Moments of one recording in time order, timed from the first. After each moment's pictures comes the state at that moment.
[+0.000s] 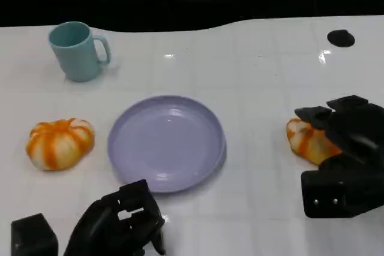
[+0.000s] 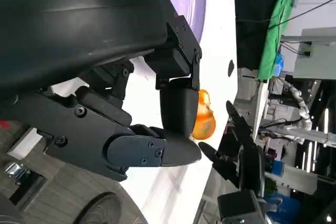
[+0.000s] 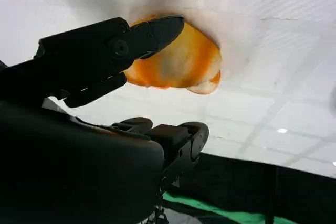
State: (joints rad) left arm 0.06 0.01 0.00 0.37 -0.32 -0.30 -0.65; right arm -0.43 -0.46 0.38 0.38 -0.90 -0.06 0.07
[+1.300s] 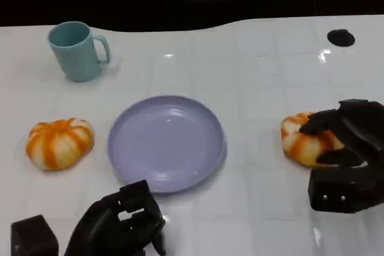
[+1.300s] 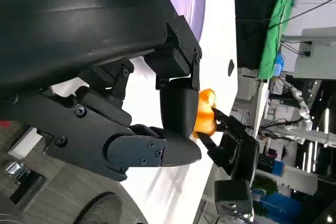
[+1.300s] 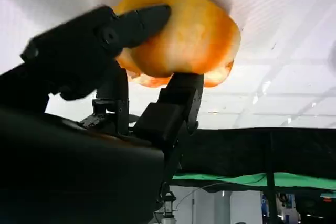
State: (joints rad) left arm 0.08 0.01 0.00 0.35 -0.31 -0.29 -0.64; right arm -0.56 -0.42 0.44 0.83 -0.79 -0.36 -0.37
